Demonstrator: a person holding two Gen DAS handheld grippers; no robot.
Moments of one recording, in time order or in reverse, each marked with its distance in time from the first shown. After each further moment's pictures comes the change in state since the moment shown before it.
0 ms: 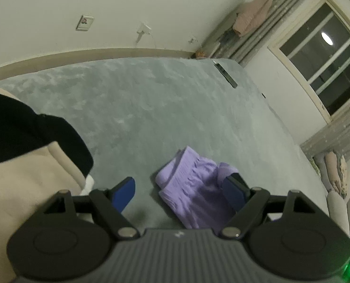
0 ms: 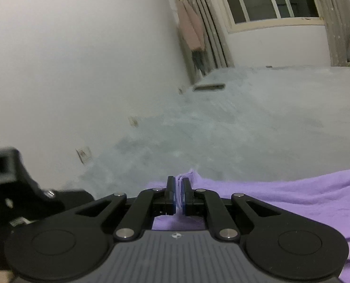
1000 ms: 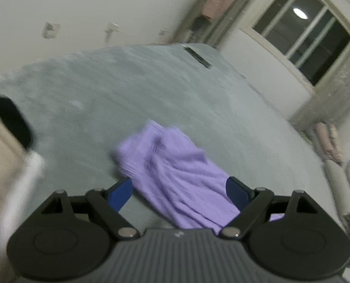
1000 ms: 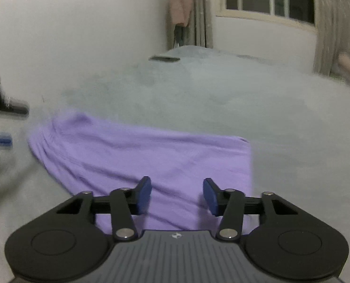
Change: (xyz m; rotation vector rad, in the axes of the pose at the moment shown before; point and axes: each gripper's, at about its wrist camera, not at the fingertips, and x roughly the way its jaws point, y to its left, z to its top) left arm 0.037 -0.042 -0.046 0.172 0.037 -0.126; right arm -0.118 -0.157 -0.016 -0.281 0.207 -0.202
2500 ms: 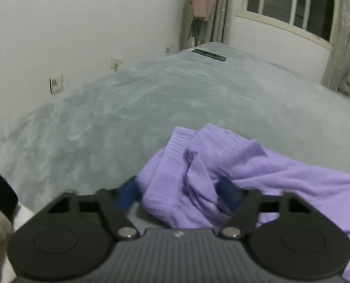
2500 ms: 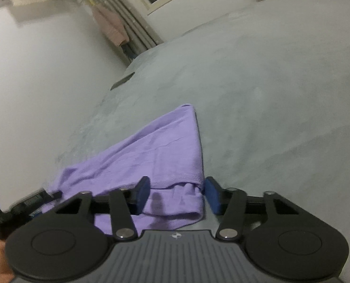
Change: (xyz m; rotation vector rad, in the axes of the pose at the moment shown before) left arm 0.051 -0.009 -0.019 0.349 -0.068 0.307; right arm 0.023 -0.086 -0.035 0.669 -0.026 0.147
